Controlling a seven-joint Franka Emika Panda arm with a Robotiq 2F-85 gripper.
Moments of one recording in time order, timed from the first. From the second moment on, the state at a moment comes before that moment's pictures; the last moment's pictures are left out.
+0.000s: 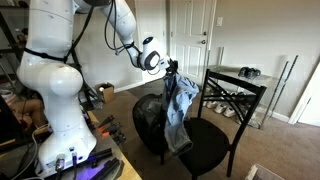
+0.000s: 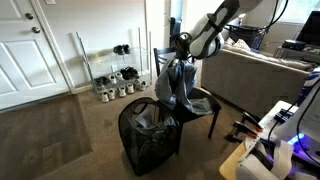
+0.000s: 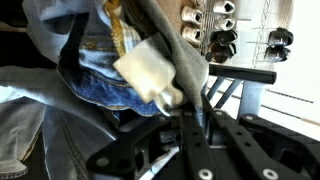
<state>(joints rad) 0.37 0.40 -0.27 -2.25 0.11 3.38 1.64</state>
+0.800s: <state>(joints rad) 0.43 0.49 -0.22 -2.17 0.02 3.38 1.60</state>
